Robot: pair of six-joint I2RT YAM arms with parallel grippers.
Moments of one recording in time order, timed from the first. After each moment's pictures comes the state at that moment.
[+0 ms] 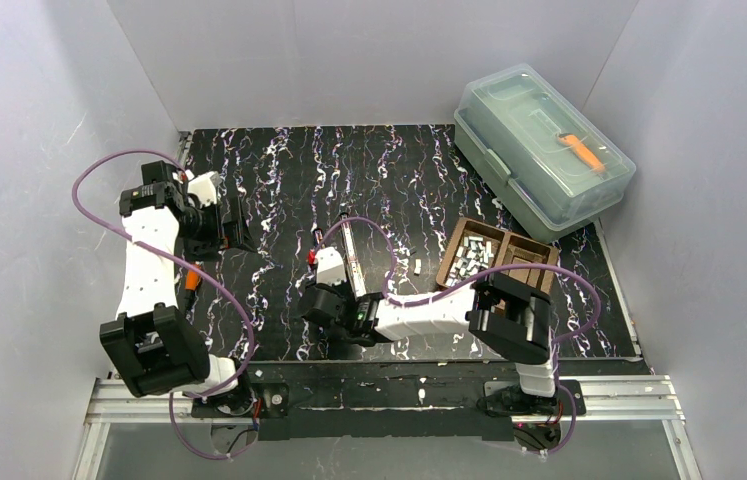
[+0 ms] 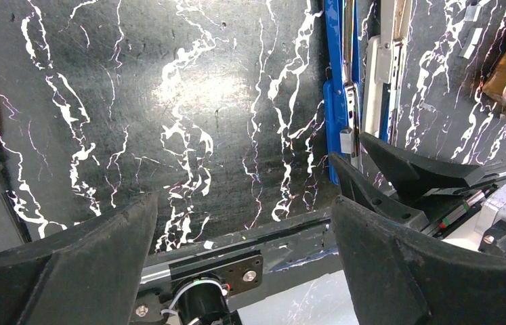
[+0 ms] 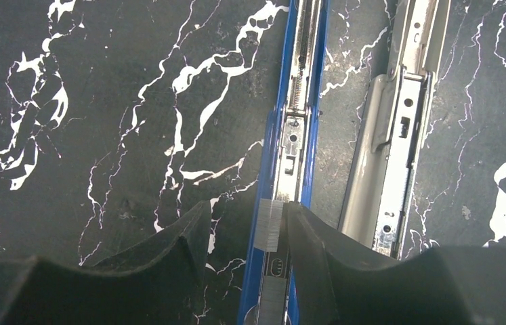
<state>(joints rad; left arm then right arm) 0.28 1.38 1.31 -1.21 0.45 0.13 1.36 1.92 1.24 -0.12 0.67 0.68</state>
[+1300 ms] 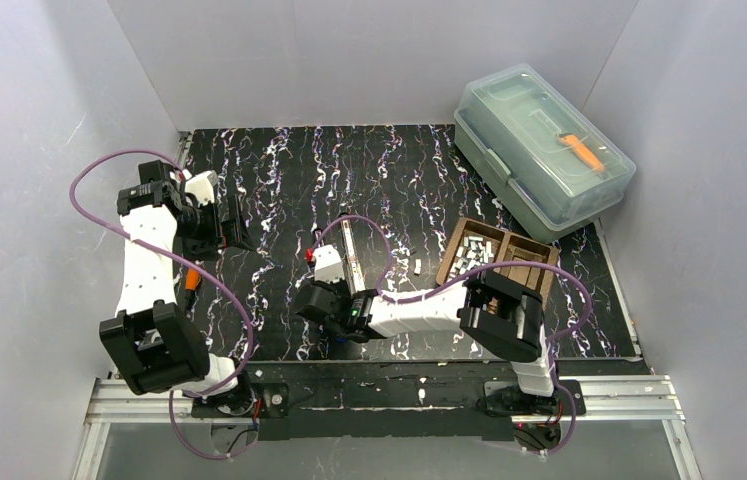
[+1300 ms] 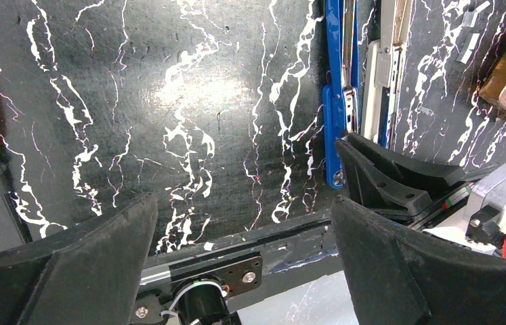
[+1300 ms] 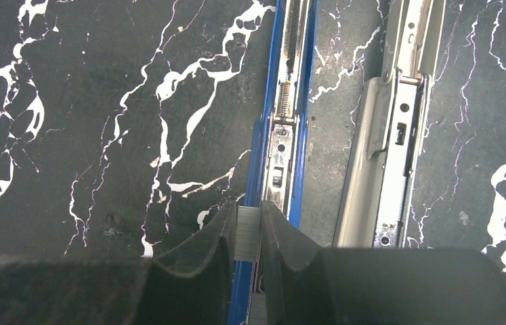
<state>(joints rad) 0.29 1.40 1.32 -1.21 0.46 0.13 1.35 1.97 1.29 -0.17 0.68 0.69</state>
